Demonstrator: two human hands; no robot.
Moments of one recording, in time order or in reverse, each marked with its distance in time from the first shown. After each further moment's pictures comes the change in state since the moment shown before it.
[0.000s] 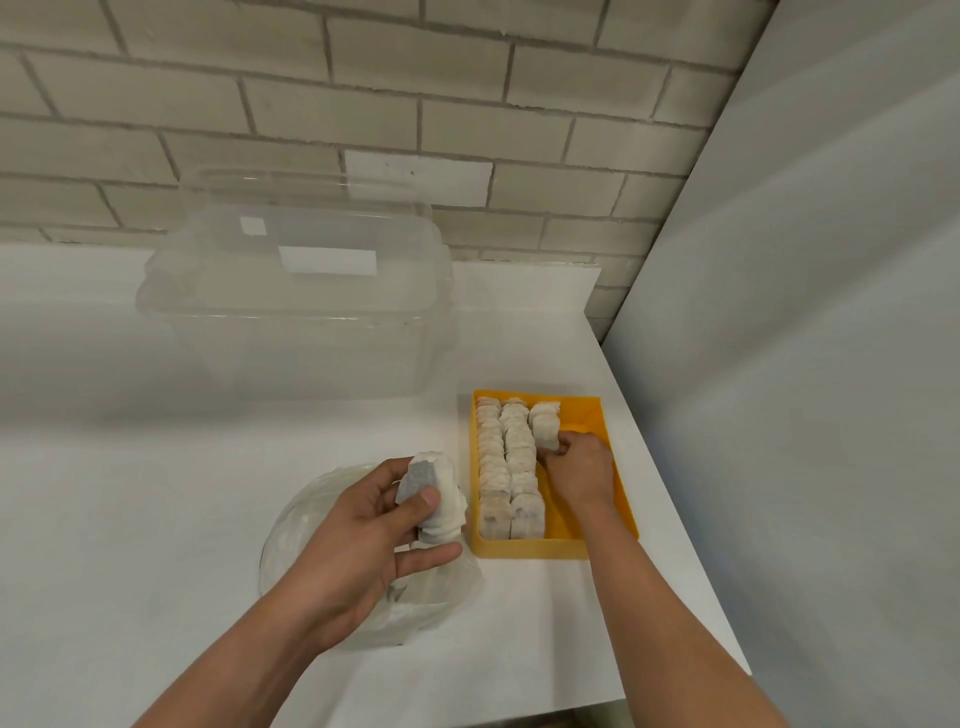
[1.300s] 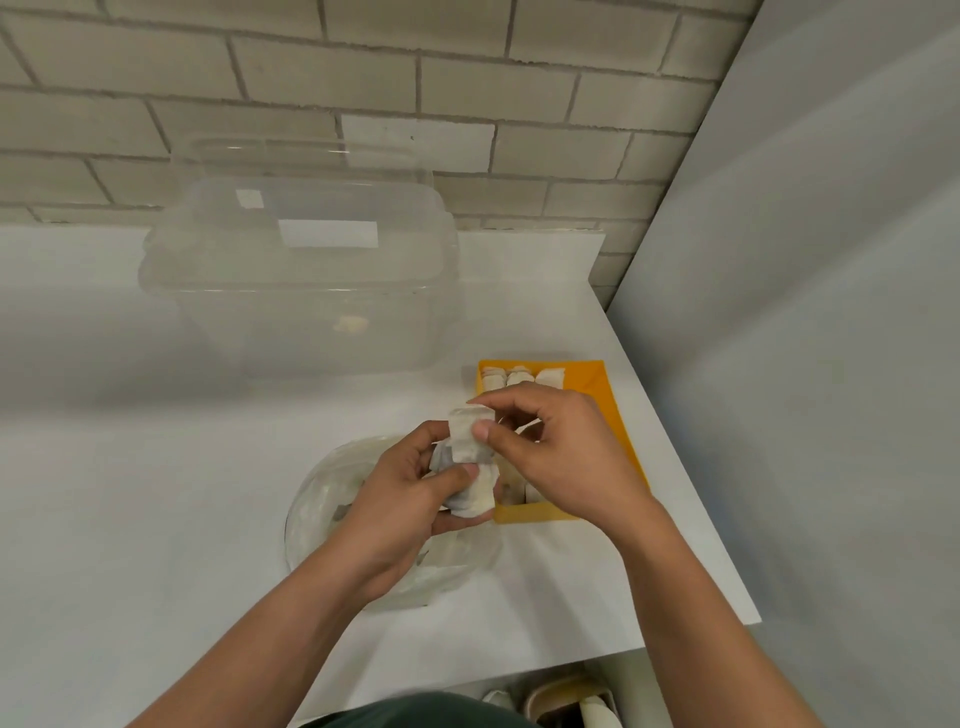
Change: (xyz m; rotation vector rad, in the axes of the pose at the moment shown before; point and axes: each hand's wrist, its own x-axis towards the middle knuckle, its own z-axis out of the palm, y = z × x) left_hand 0.005 0.001 0.011 0.143 -0.071 0.065; right_hand -0.113 -0.115 -0.082 0.262 -0.255 -0.489
